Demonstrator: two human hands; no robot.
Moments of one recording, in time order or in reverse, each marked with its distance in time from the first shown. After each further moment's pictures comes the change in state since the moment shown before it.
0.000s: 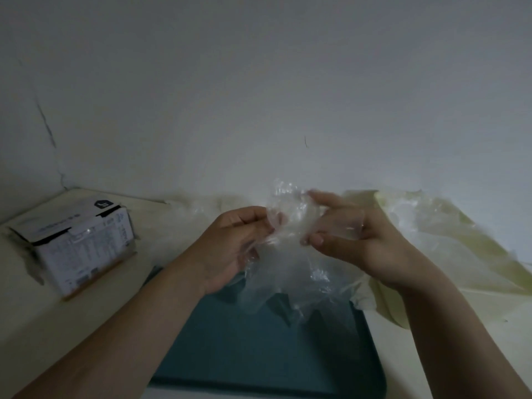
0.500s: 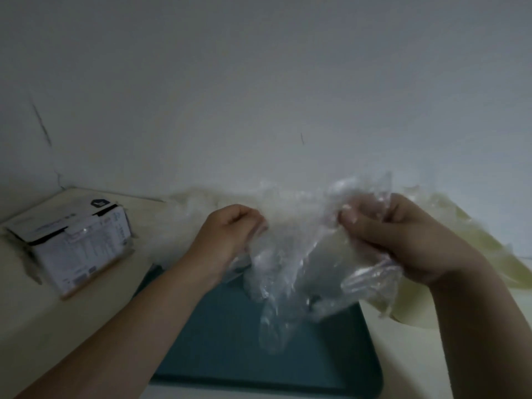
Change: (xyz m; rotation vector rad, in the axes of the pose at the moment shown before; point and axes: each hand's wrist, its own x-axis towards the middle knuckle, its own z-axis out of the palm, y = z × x) left_hand 0.012 -0.012 -0.003 0.440 0.337 0.096; right_hand -0.012 -0.009 -0.033 0.361 -0.079 0.072
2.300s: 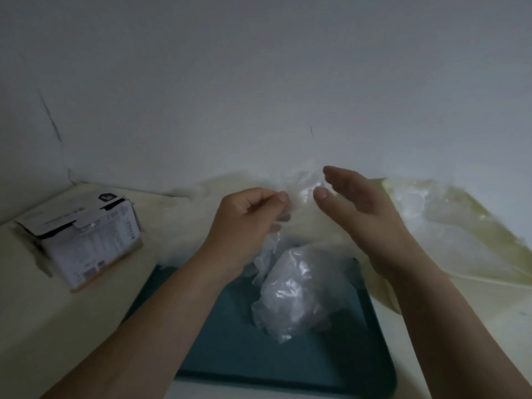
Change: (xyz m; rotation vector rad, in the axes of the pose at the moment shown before) left_hand -0.011 0.021 0.014 -0.033 -0.037 0.119; right_hand 0.033 0.044 0.032 -0.268 0.447 0.044
